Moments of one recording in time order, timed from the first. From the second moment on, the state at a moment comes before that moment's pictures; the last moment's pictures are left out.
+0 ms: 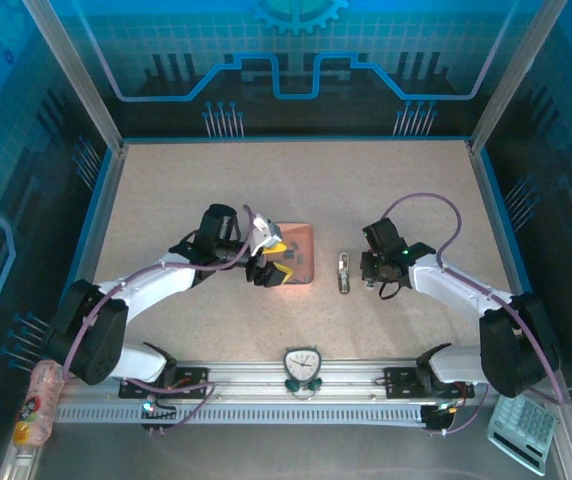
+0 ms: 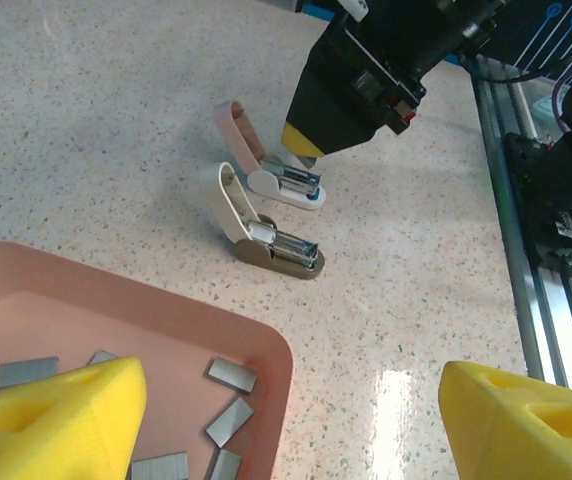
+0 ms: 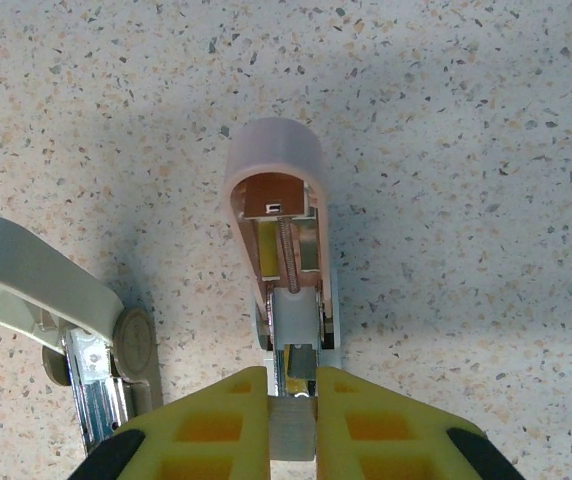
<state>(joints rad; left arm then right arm) -0.44 1.40 0.73 0.02 0.82 0.28 0.44 1.31 0.73 -0.56 0.15 0.52</state>
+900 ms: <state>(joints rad) -0.46 1.40 0.74 -0.02 0.78 0.30 0.45 1.35 0.71 -0.50 0.16 0.51</state>
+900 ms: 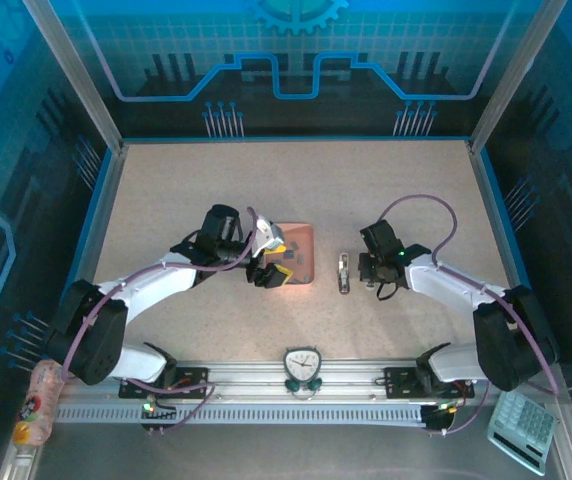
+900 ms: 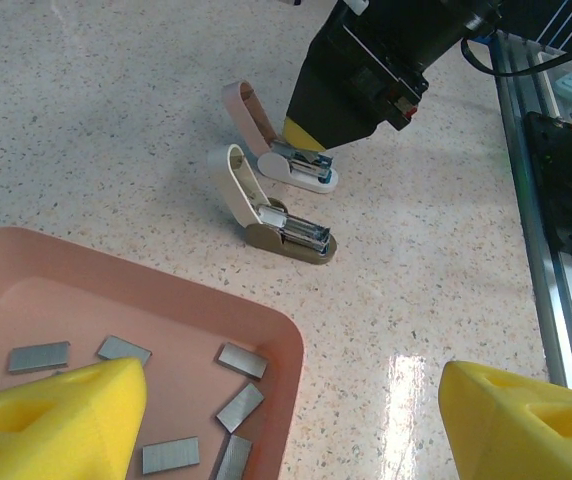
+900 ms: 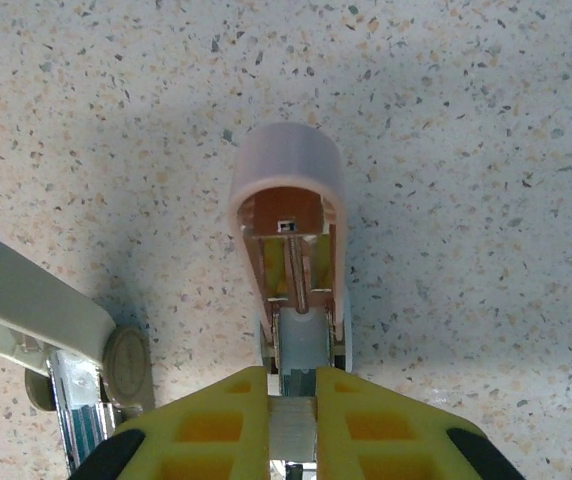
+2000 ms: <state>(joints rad) -0.47 1.40 0.75 -0.03 0.78 0.31 0.47 1.28 0.67 -0.48 0.19 0.45</state>
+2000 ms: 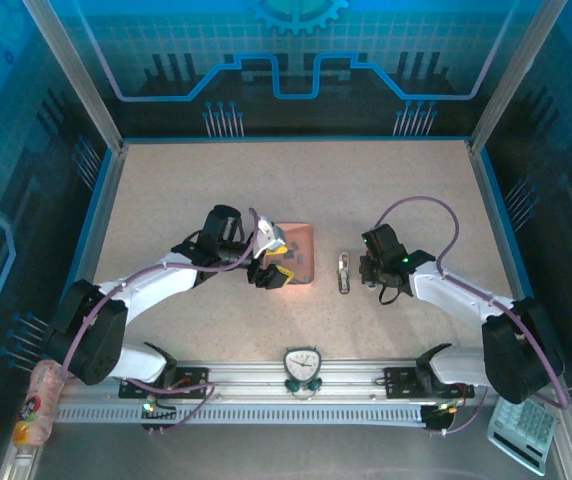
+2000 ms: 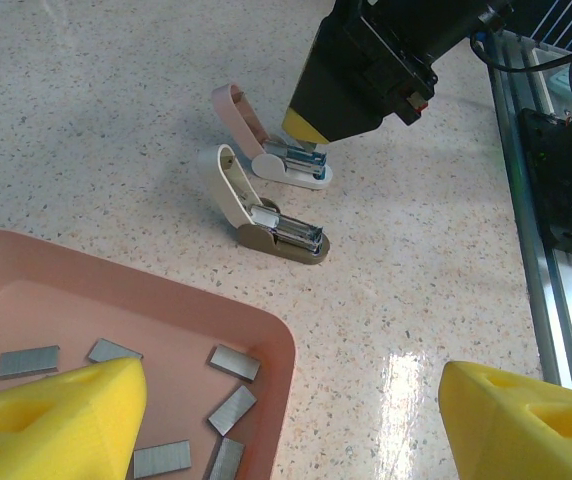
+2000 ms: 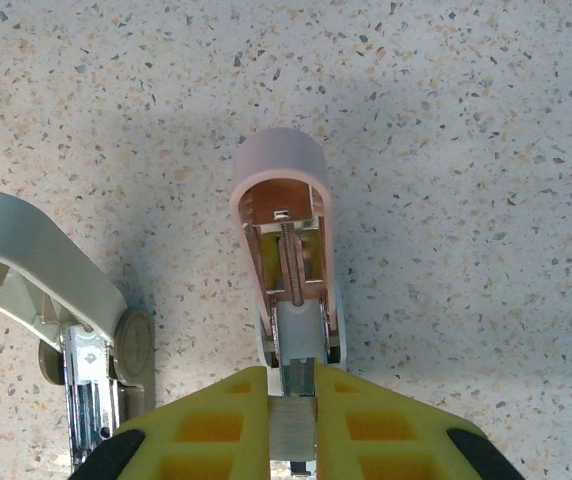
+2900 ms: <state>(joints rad) -0.47 1.40 0.75 -0.04 0.77 0.31 0.46 1.33 0.67 -0.49 0.19 0.42</state>
